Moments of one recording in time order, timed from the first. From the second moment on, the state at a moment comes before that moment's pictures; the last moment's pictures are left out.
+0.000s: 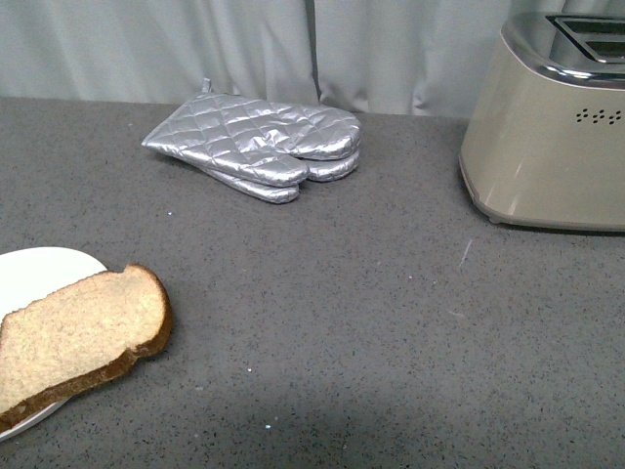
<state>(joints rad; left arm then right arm) 0.00 0.00 0.02 0.00 0.00 0.00 0.00 0.00 0.01 0.00 0.00 0.00</state>
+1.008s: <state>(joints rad) 0.09 0.48 0.09 0.15 0.45 -0.91 0.00 0.00 0.01 0.00 0.00 0.00</state>
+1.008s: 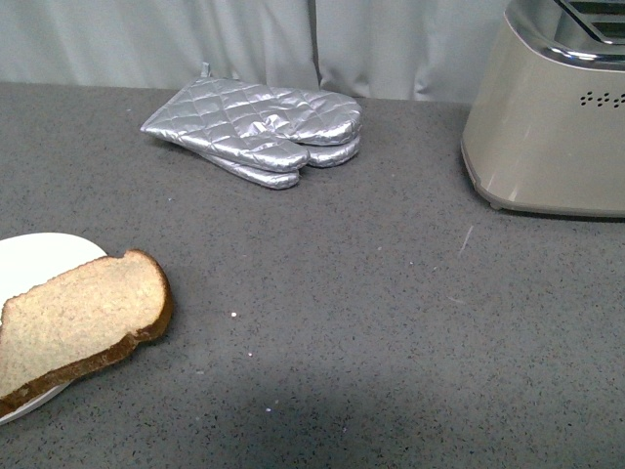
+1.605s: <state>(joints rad) 0.49 1.81 0.70 0.49 0.64 -0.60 0.00 0.00 0.01 0.00 0.00 0.00</state>
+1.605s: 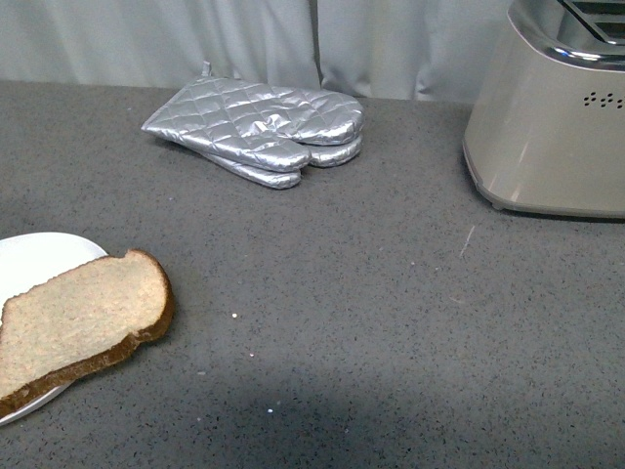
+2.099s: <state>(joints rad) 0.58 2.03 0.89 0.12 0.63 -0.09 0.00 0.00 0.01 0.00 0.00 0.00</state>
